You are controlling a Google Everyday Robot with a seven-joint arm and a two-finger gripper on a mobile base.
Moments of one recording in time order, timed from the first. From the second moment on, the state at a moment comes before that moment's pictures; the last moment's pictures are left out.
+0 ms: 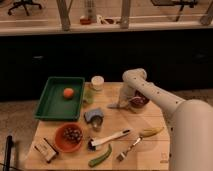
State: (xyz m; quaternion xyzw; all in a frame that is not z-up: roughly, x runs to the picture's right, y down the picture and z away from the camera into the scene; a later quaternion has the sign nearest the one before) arm 0.111 0.106 0.928 -0.33 -0.13 -0.04 0.93
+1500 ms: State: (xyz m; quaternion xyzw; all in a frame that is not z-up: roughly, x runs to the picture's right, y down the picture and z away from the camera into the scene) arm 0.123 0.117 0.912 -0.33 -0.13 -0.07 0.93
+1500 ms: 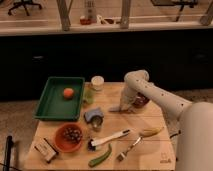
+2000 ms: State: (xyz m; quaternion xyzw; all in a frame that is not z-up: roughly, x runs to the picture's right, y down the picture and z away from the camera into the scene) arm 0.106 0.099 0.933 -0.32 -0.13 -0.06 0.94
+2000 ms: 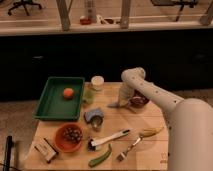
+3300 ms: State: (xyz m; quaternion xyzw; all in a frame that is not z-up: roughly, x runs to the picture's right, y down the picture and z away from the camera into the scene) arm 0.125 0.127 0.905 -0.33 -0.15 -0.07 0.93
